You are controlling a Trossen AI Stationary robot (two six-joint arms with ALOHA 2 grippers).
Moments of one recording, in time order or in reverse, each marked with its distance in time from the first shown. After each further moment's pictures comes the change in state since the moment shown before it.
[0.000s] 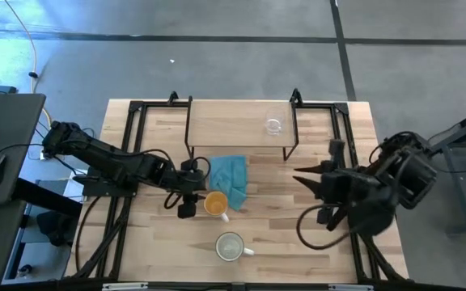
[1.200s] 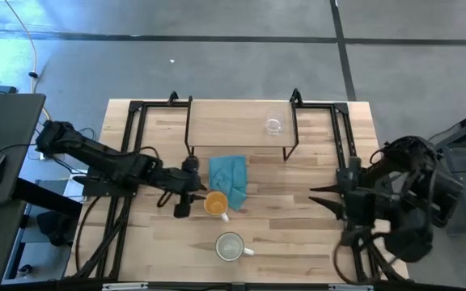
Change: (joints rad) left arm -0.001 -0.100 -0.147 0.216 0.001 0.114; right arm 0.211 0.000 0.000 -0.036 0.101 0.220
